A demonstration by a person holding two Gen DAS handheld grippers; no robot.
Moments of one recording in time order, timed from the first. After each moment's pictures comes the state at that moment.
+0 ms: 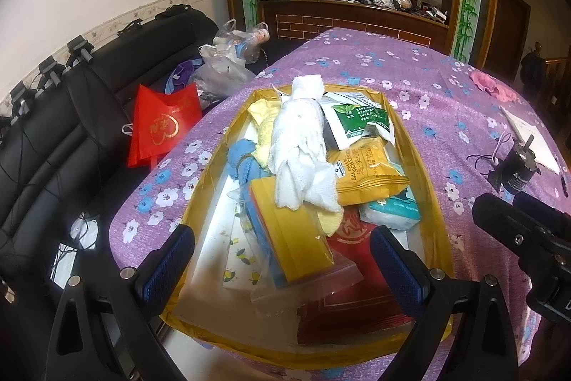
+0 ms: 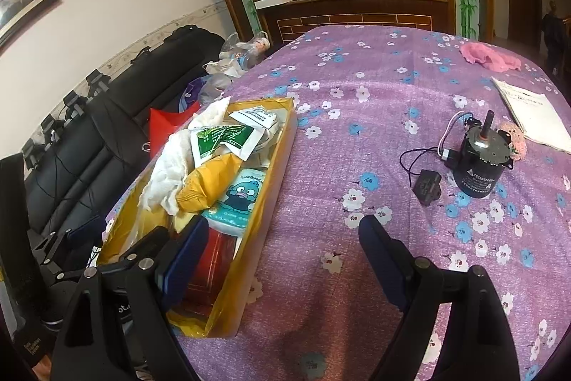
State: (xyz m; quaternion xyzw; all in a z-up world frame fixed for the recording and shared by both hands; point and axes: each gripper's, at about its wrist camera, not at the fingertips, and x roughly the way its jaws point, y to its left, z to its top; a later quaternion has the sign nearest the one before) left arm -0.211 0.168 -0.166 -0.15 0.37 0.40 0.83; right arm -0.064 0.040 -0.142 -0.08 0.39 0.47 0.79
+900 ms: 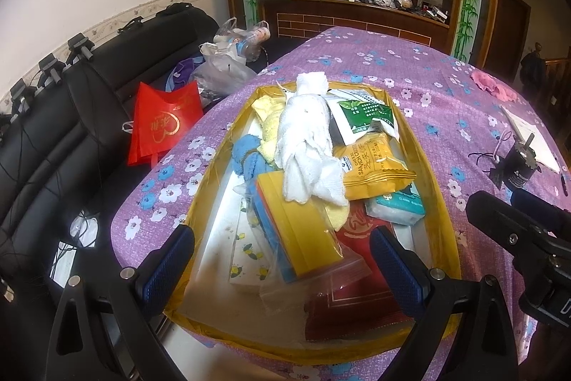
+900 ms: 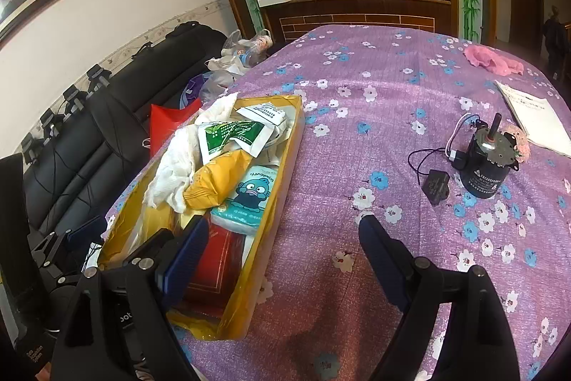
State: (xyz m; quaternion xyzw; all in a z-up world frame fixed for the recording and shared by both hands) left arm -0.217 0.172 -0.168 -0.15 0.37 0.40 0.83; right arm -0.073 0.047 -0.142 -0.09 0.39 0.47 0.79
